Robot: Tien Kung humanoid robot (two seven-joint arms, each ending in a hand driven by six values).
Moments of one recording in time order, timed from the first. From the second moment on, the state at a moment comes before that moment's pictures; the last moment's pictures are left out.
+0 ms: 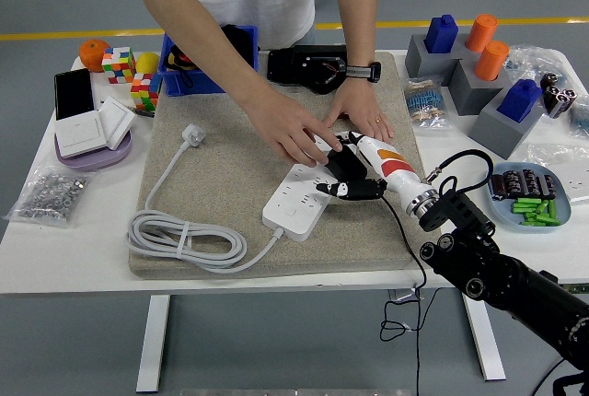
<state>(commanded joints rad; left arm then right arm) -0.15 0.05 -1.38 -0.18 1.65 -0.13 0.35 0.66 0.00 0.58 0.63 -1.47 -0.40 0.36</state>
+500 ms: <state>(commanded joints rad) -0.15 0.05 -1.37 -0.18 1.63 -0.13 0.35 0.60 0.00 0.59 0.72 -1.46 -0.42 0.39</state>
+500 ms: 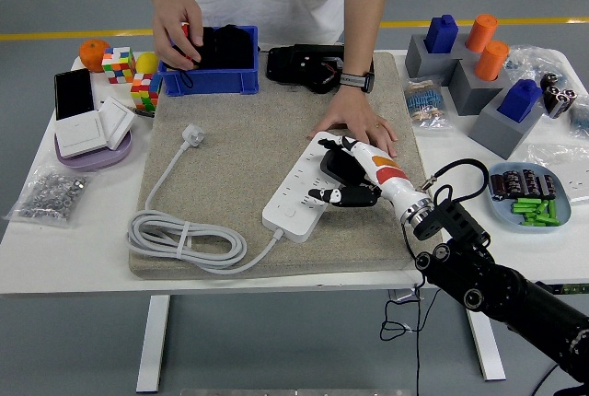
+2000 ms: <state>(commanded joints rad) -0.16 0.04 -1.36 -0.18 1.60 -0.12 0.34 0.34 -0.10 0.85 1.06 -1.51 -0.40 0.34</state>
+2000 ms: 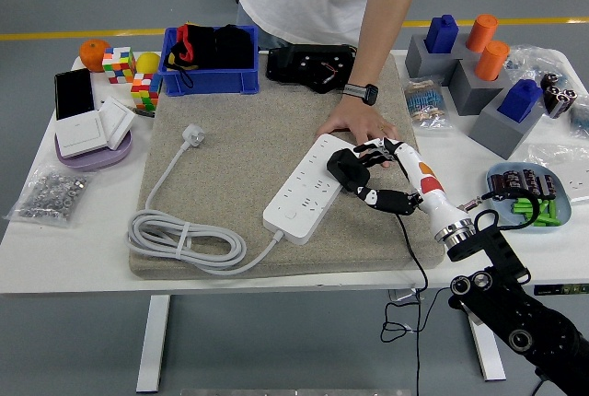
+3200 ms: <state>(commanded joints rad) -0.16 0.04 -1.36 -0.18 1.60 -0.12 0.34 0.40 -0.04 0.80 0.98 -1.51 -0.39 0.34</state>
